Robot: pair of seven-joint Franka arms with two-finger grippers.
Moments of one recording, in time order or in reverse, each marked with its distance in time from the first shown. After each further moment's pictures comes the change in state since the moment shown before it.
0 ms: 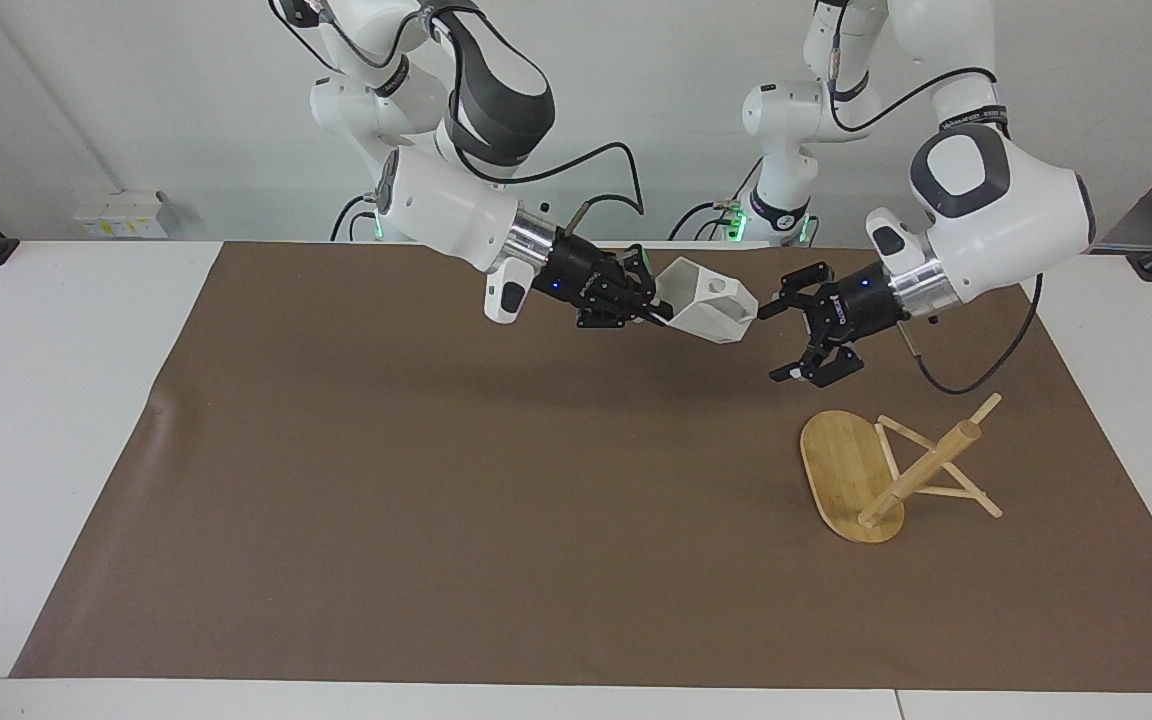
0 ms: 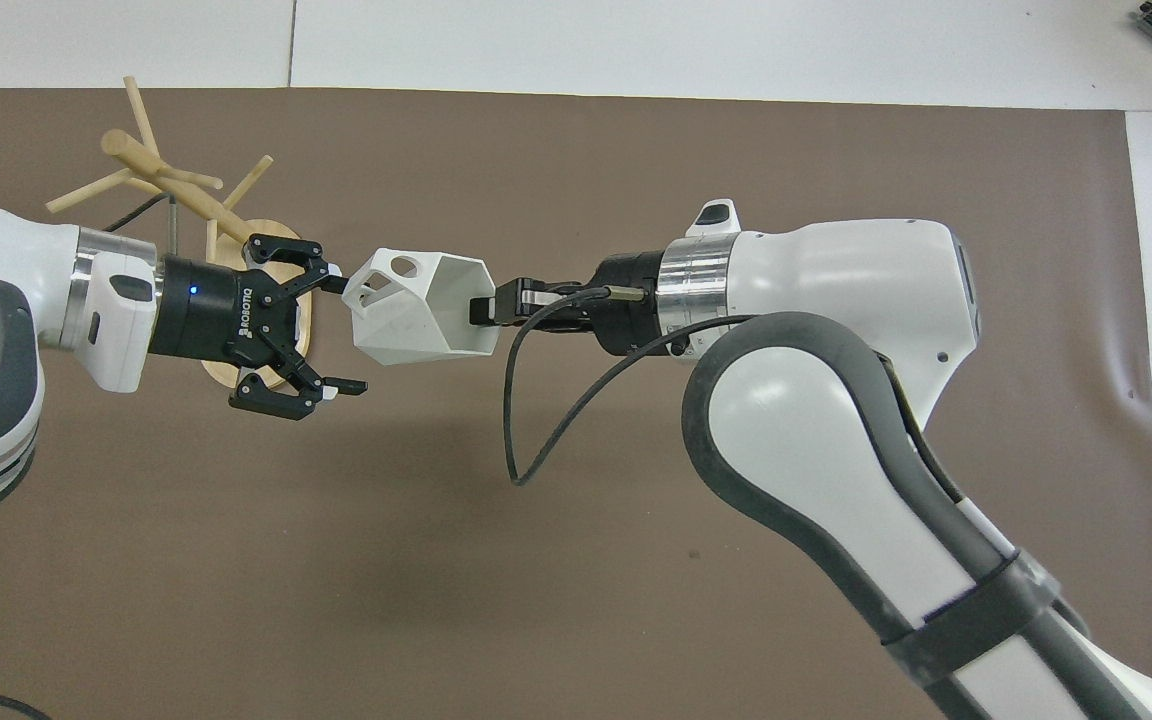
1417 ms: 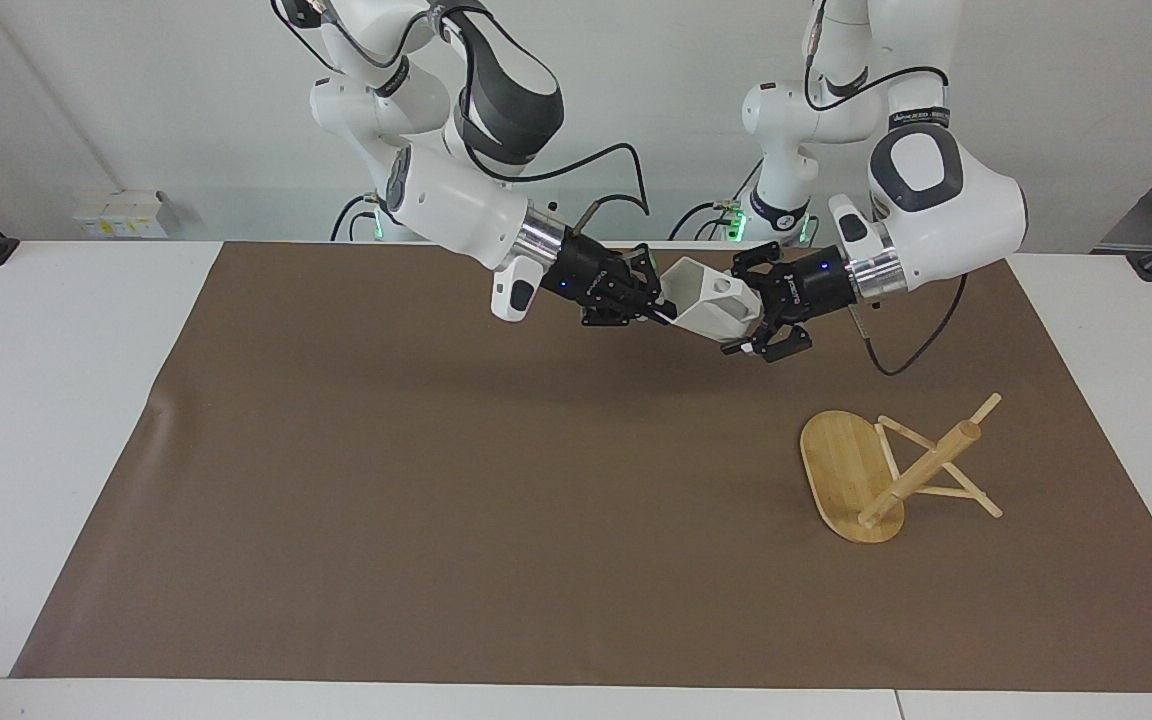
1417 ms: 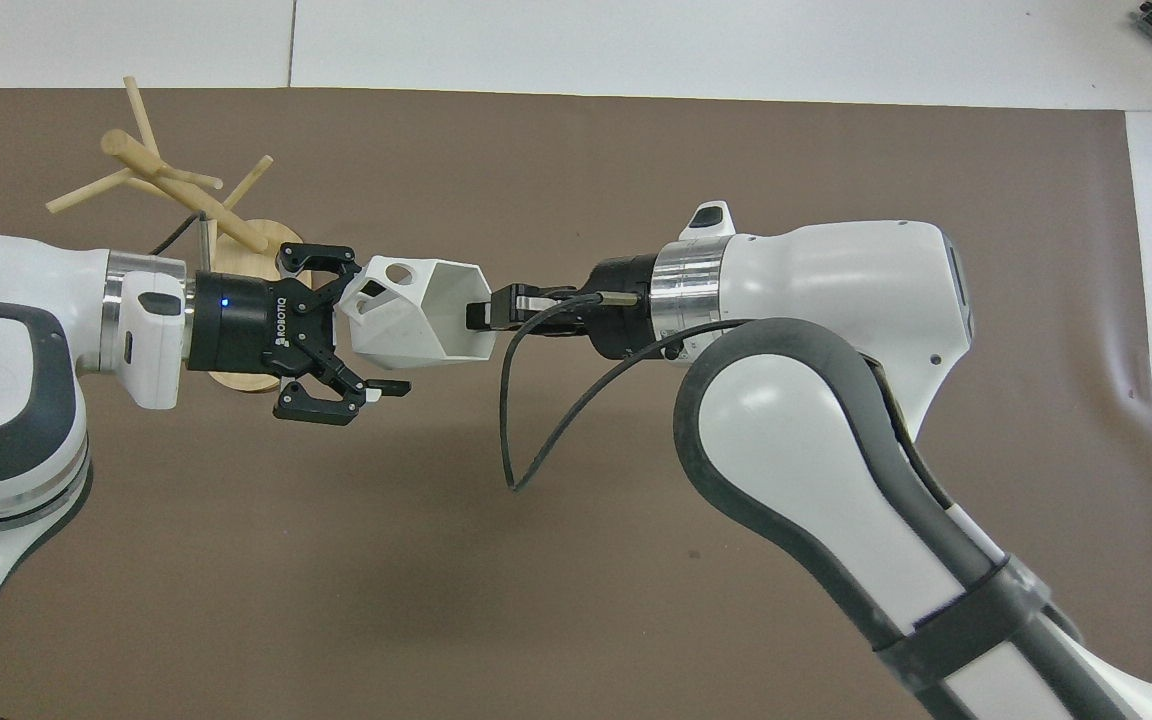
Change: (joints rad) left arm -0.051 -0.035 -0.001 -0.070 -0.161 0.077 0.000; right arm 0.006 0.002 0.001 0.003 -0.017 0.001 -0.001
